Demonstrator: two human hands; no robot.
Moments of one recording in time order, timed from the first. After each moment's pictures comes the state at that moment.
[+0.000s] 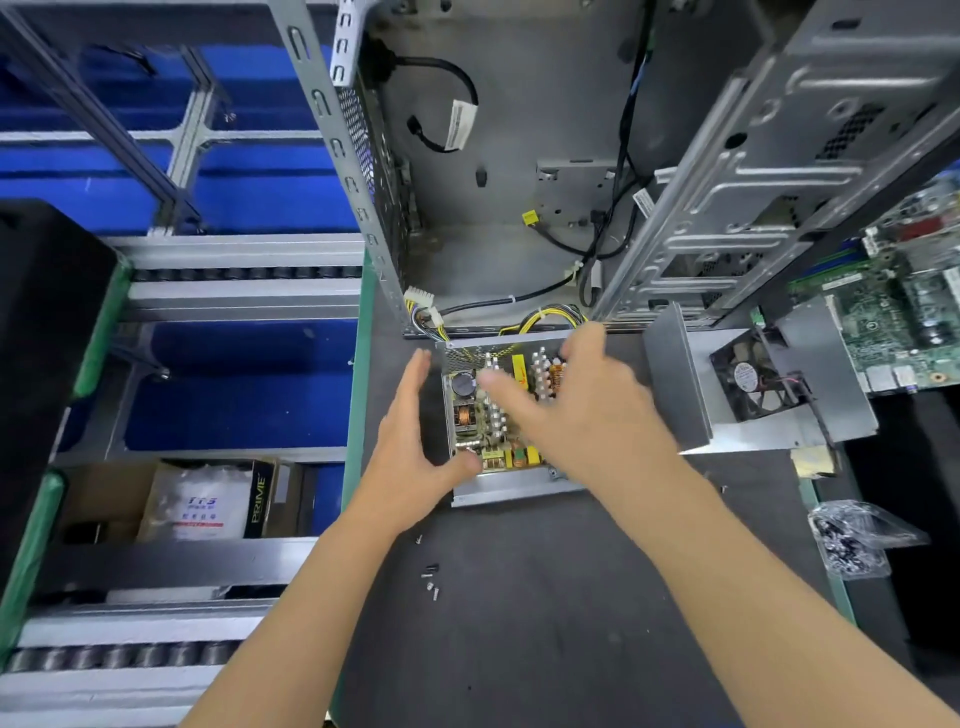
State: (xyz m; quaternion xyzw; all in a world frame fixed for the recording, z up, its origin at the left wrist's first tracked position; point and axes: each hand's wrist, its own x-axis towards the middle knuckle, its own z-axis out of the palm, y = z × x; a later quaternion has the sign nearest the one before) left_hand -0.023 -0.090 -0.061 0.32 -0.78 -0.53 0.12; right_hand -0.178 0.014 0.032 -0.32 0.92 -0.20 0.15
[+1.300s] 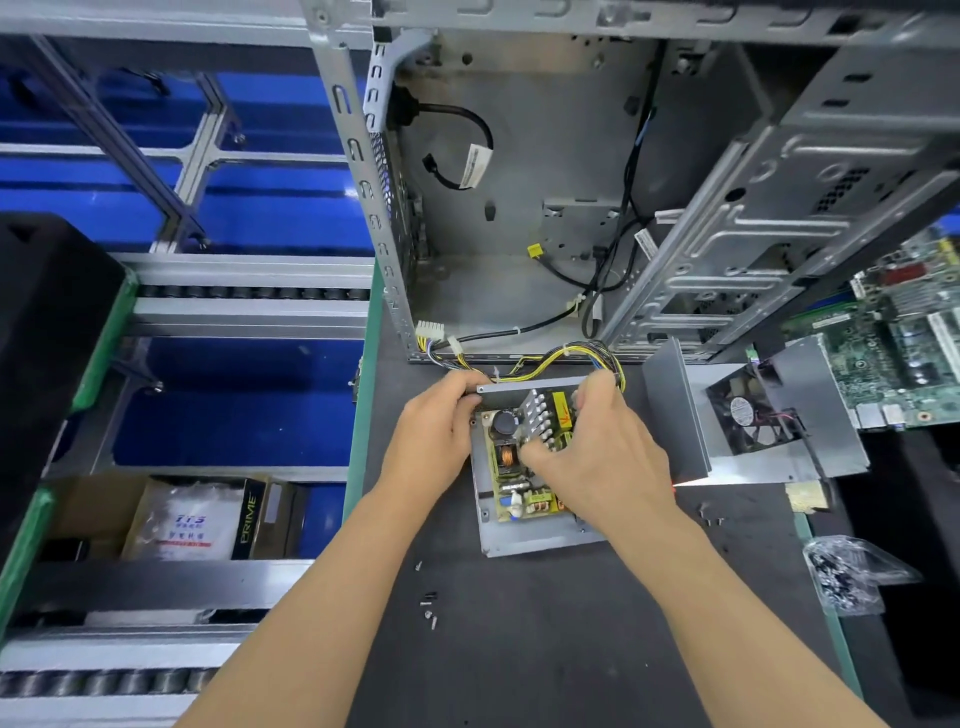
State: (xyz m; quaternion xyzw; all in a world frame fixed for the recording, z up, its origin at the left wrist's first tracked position) left_hand -0.071 -0.105 -0.050 0.31 -0.83 -0.40 0.22; right_hand -0.186 0.027 0.009 -0.31 0.92 -0.17 0.15
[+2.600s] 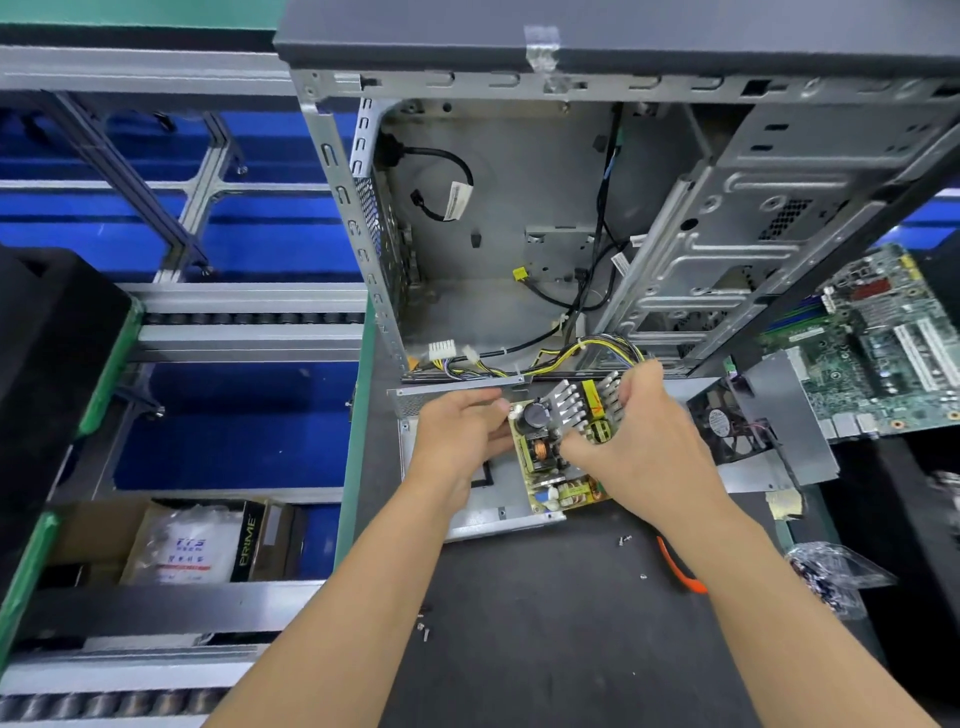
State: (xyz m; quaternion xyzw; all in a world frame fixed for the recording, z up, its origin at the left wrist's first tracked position) left_hand -0.114 -0.081 0.000 0.50 -0.39 -0.76 0.16; right_hand -0.222 0.054 0.039 -0.30 0.92 -0.23 0.14
